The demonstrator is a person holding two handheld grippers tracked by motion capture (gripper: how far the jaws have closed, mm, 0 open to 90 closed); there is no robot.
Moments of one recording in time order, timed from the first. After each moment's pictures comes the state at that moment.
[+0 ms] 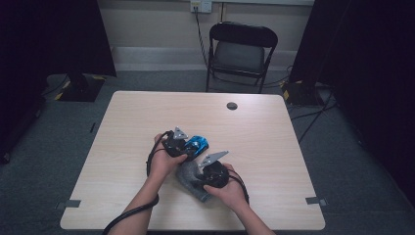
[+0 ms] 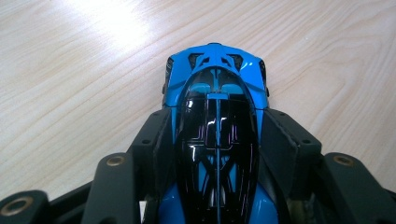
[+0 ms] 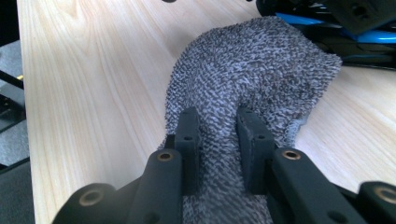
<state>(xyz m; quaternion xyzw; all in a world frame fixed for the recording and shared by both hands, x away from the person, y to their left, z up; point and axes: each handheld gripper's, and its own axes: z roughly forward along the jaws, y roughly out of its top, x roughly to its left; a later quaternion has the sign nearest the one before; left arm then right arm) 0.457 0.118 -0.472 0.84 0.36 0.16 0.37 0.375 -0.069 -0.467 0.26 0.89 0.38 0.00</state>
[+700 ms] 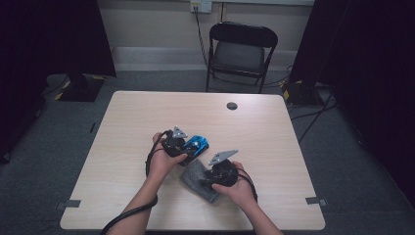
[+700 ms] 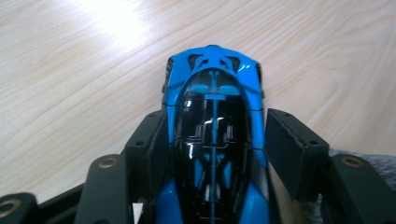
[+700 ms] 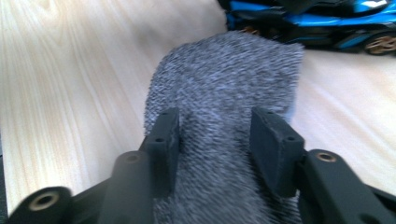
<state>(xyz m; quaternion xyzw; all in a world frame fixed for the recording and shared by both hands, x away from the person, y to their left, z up) 0.453 0.120 -0.464 0.84 0.37 0.14 0.37 0.380 -0.095 -0.464 0.27 0.89 0.38 0.03</state>
